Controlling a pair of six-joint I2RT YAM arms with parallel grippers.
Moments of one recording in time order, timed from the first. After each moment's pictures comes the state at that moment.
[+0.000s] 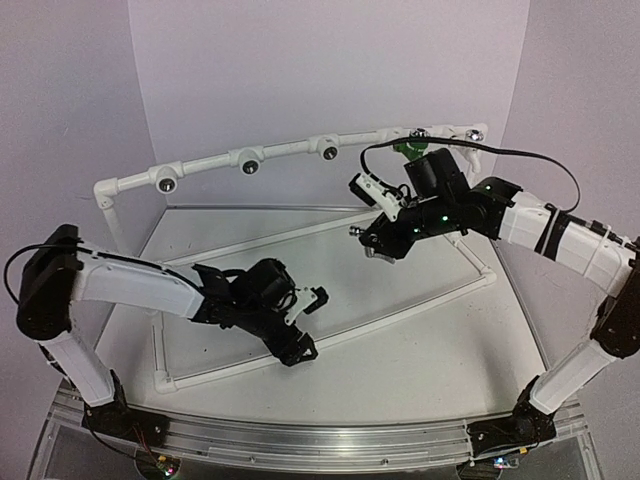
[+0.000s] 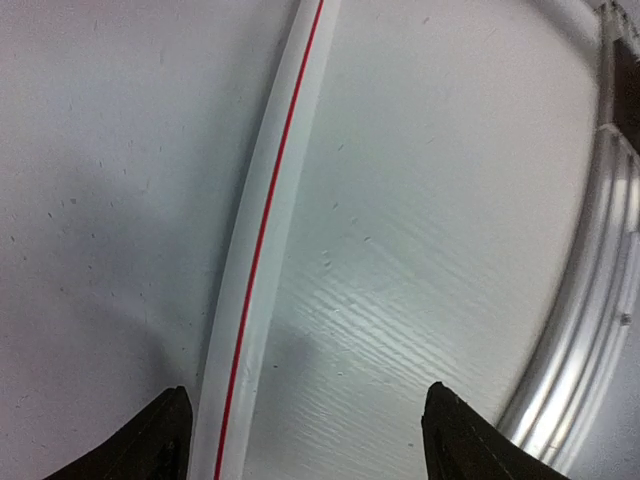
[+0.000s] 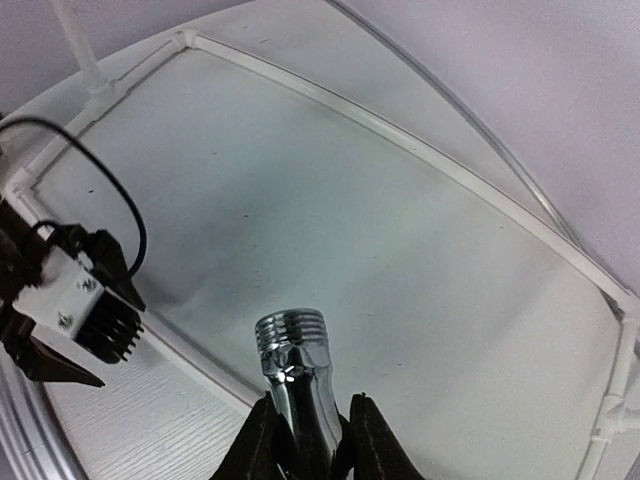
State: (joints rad) left arm -1.06 1.66 1.01 -0.28 0.14 -0.15; right arm 0.77 1.54 1.47 -0.63 -0.09 -0.23
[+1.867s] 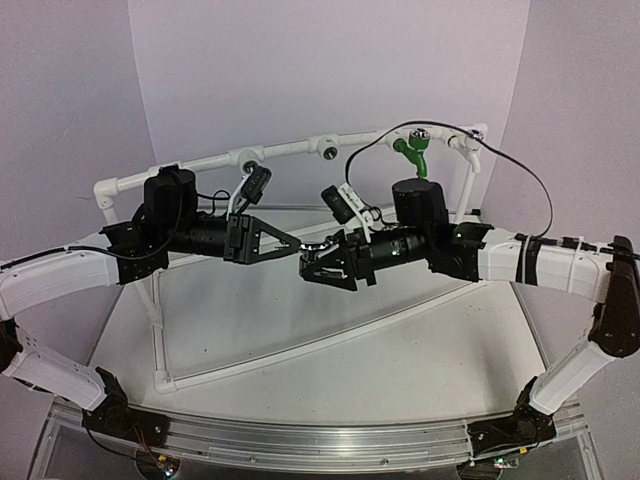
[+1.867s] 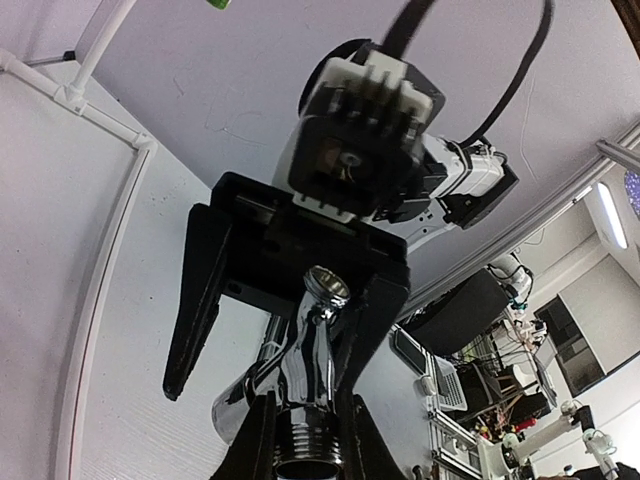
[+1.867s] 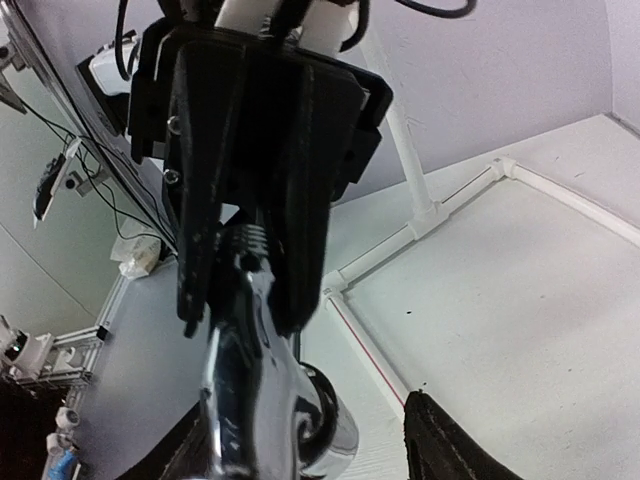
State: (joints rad) left arm -0.80 1.26 1.01 0.11 0.78 -0.66; right arm 0.85 1.55 1.20 0.04 -0.79 0.17
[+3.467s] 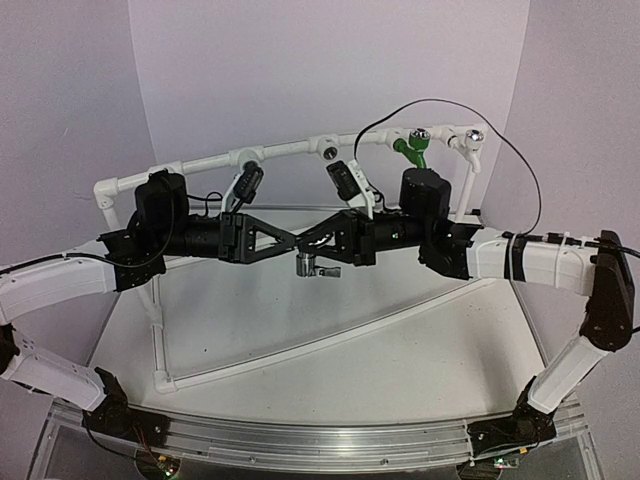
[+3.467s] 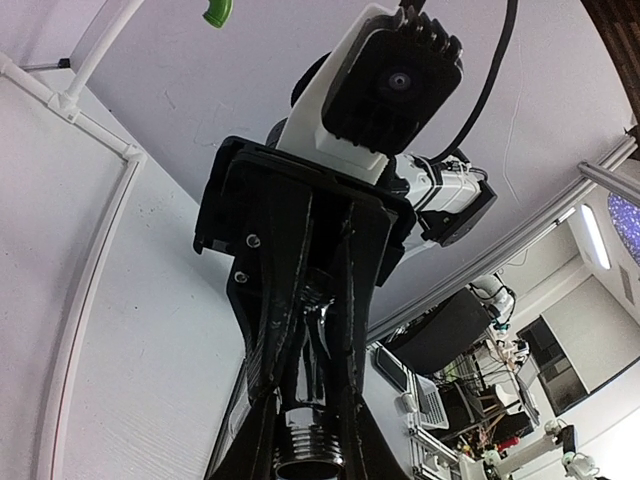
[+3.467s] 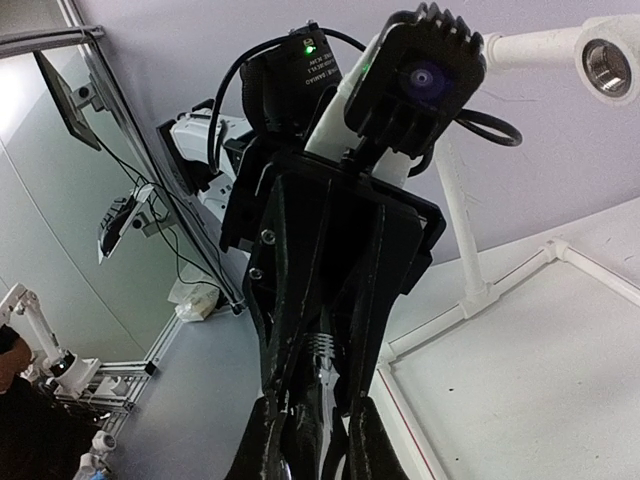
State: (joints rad) left arm -0.79 1.23 0.95 0.23 0.78 -0.76; right arm 0.83 1.62 1.21 0.41 -0.95 0.40
